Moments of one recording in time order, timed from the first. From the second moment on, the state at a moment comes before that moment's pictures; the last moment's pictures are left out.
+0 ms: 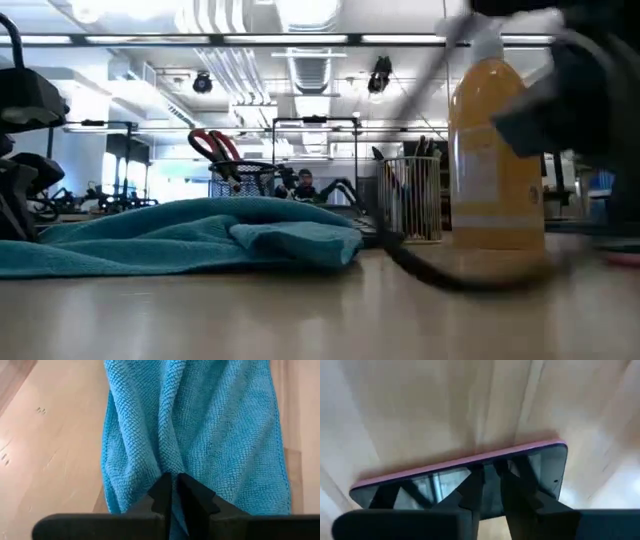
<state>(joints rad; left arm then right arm) -0.87 1.32 0.40 -0.21 -0.57 -1.04 0.59 2.12 1.49 -1.28 -0.16 0.53</state>
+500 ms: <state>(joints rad) -0.87 1.32 0.40 -0.21 -0.59 -0.98 0.79 2.05 1.31 -1.26 -0.37 0.85</state>
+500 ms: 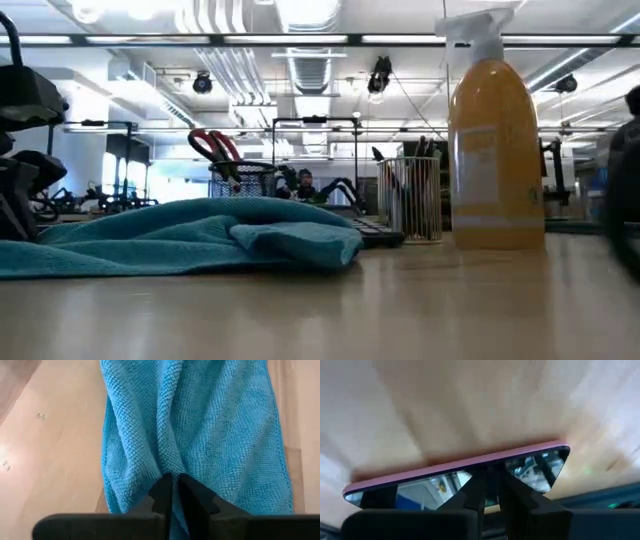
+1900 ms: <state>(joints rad) -0.45 1.80 0.53 0.64 -0.59 -0.41 0.44 1.79 1.43 -0.72 0.20 0.40</state>
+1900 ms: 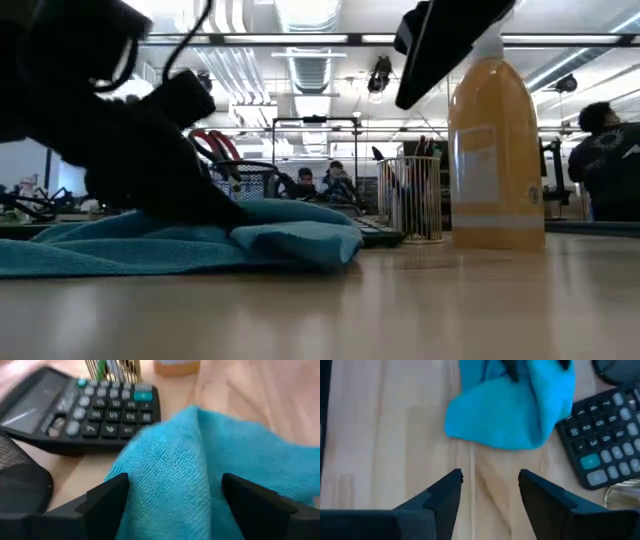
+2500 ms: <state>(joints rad) -0.46 1.43 0.59 -0.26 -0.48 -0.34 0.51 1.79 1.43 -0.72 0.14 0.63</state>
